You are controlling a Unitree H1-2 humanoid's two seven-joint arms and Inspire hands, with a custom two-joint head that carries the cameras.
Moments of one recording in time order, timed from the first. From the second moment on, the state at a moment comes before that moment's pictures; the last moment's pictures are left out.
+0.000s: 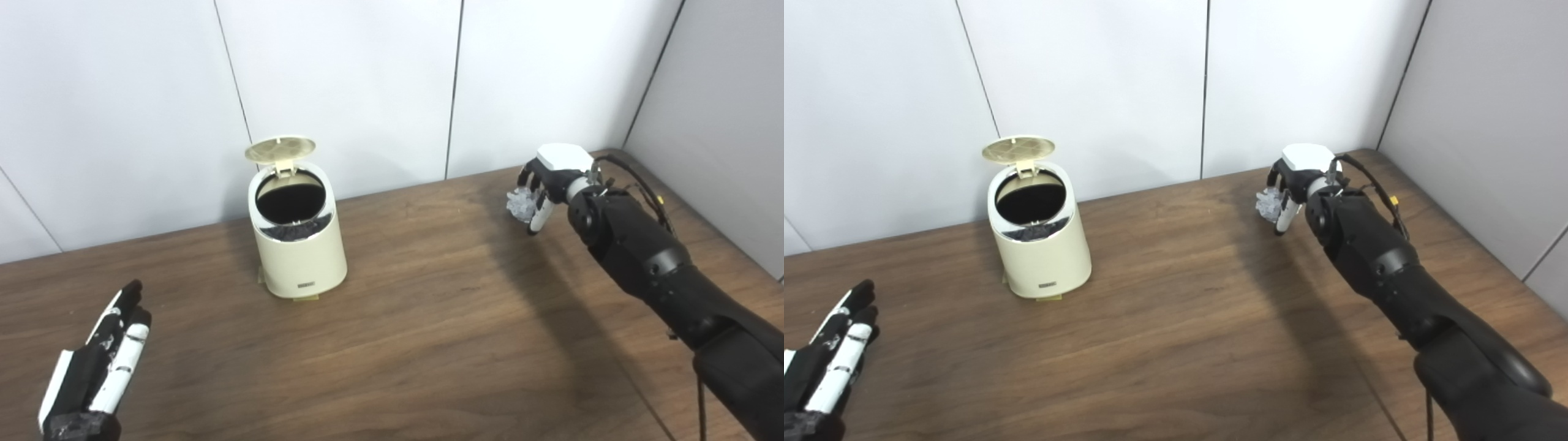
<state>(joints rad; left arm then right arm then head) -0.01 0.19 0.12 -0.46 -0.06 0.45 -0.13 -0.64 -0.64 0.32 0.47 -0.81 0.35 0.22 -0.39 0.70</state>
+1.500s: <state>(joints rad) -0.01 0.20 0.12 -0.48 -0.06 0.47 -0.12 -0.65 -0.61 0.31 0.52 -0.79 0.35 0.18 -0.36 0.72</state>
